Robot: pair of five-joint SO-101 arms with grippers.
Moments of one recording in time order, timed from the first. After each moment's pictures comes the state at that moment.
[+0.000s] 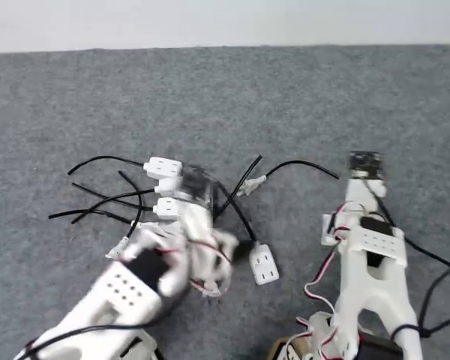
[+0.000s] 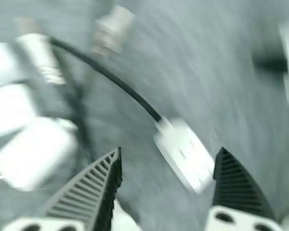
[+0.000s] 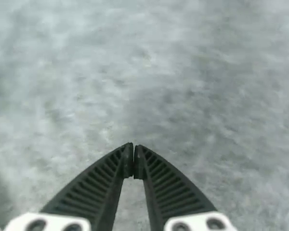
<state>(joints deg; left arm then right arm) 28.7 -47.2 64.2 51.4 28.5 12.9 -24.6 60.7 41.1 13.6</state>
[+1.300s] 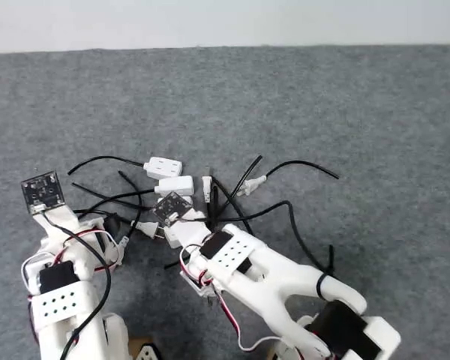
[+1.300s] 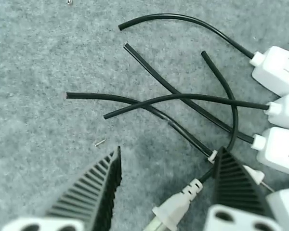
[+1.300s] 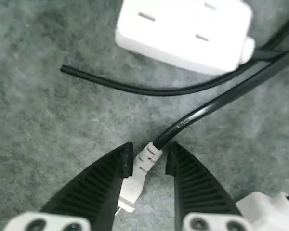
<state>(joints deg) -23.8 -58.8 77.8 49.1 6.8 -51.4 -7.7 47.0 51.2 -4.2</state>
